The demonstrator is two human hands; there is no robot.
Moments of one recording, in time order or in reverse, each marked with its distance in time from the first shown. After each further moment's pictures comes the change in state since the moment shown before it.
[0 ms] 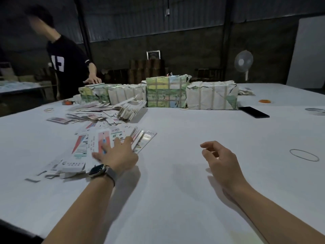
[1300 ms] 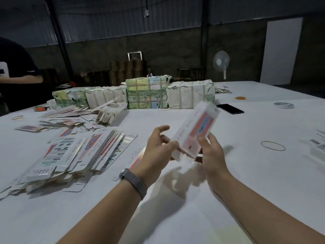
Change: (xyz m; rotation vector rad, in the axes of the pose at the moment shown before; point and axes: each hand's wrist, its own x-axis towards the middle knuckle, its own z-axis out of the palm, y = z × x) left_hand -0.059 0.122 0.023 -1.331 -0.254 0.399; right_hand 0.010 -0.001 -0.013 0.456 0.156 0.198
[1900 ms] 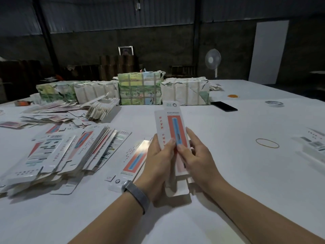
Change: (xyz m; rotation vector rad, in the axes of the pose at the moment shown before) left_hand -0.011 -0.031 0.010 -0.186 0.027 0.006; right_hand -0.024 0.001 0.013 -0.231 -0.309 -0.191
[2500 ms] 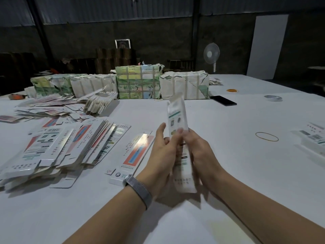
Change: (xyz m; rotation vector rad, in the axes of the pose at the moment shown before) left_hand -0.004 0.006 0.004 -0.076 -0.151 -0.054; right_hand -0.005 -0.010 0.003 0.284 -0.067 0.124
